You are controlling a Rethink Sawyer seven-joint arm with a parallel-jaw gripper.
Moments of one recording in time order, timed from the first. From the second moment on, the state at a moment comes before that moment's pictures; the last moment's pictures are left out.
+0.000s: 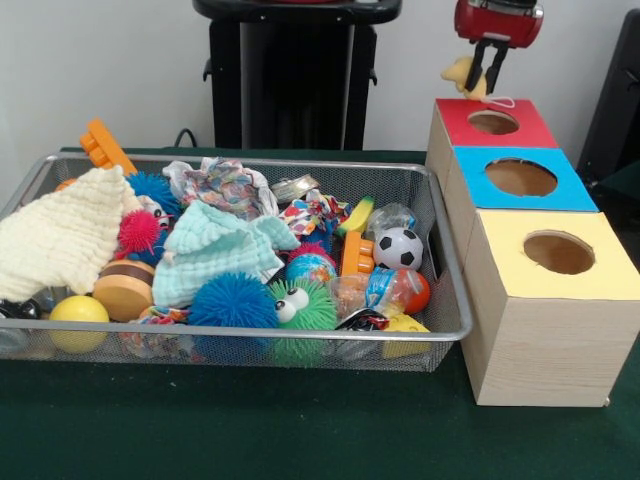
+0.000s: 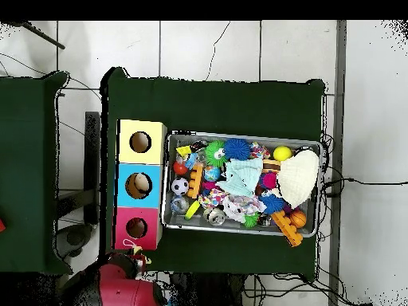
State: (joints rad) arm 0.45 -0.81 -0.28 2.20 0.28 0.20 1.75
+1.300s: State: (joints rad) arm 0.49 -0.79 -0.31 2.18 0.31 0.20 1.75
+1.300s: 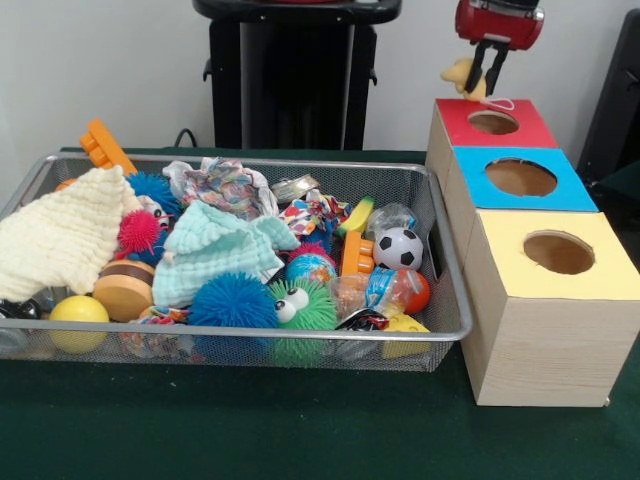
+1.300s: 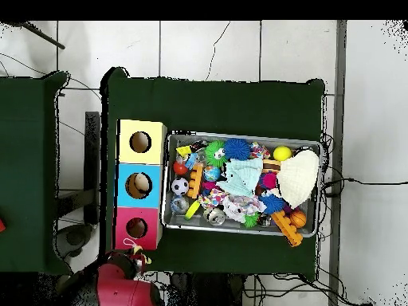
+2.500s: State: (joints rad) arm 0.52 -0.75 -0.35 2.12 0.32 0.30 1.75
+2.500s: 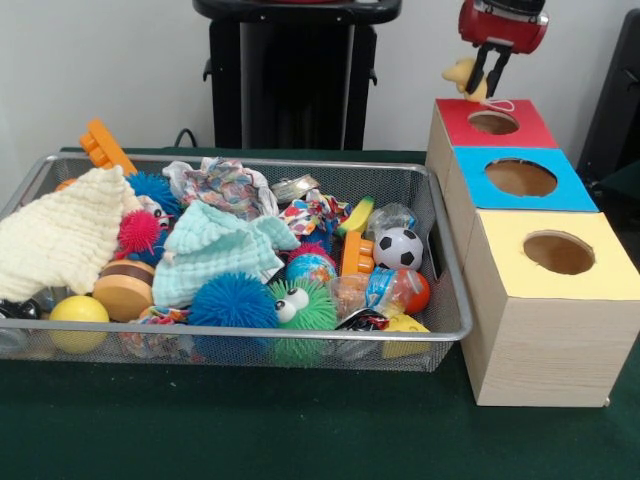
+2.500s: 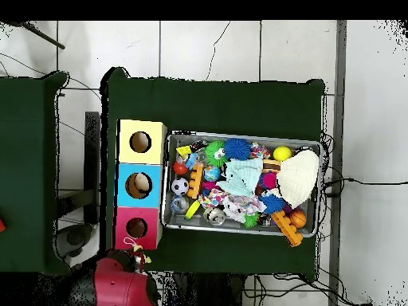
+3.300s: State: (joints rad) arm 0.50 -0.75 -0.35 2.10 0.32 0.31 1.75
